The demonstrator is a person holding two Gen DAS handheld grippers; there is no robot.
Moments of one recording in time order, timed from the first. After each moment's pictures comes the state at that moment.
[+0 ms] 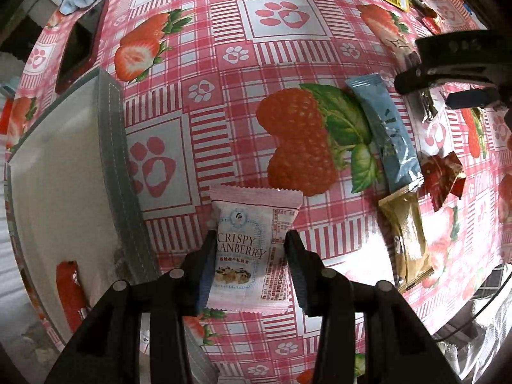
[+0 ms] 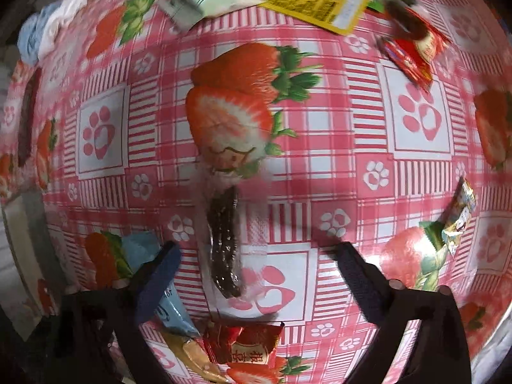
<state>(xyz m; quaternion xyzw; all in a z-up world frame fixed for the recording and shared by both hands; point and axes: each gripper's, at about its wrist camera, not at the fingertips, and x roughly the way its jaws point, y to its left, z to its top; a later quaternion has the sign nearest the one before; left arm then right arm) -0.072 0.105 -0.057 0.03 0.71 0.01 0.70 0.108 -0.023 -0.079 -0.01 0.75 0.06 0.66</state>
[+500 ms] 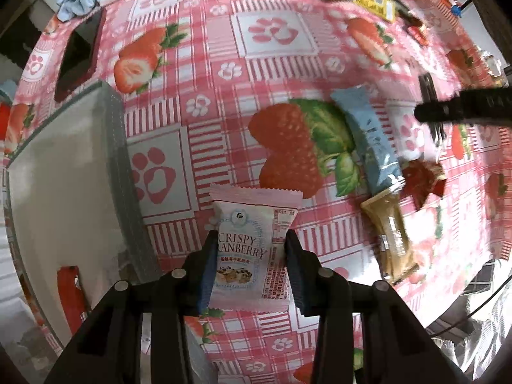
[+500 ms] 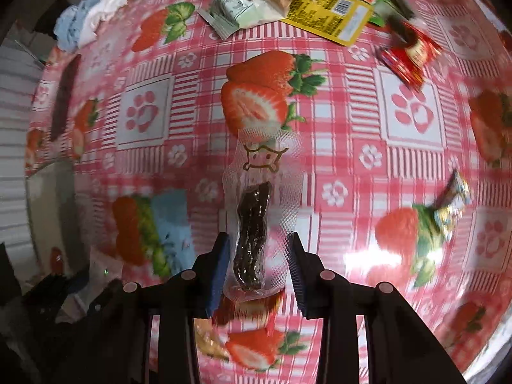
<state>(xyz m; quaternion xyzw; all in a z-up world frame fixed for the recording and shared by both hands) -0.073 0.106 -0.037 0.02 0.70 -0.02 0.72 0.080 -0.021 -0.035 0.03 0.73 0.13 0.67</state>
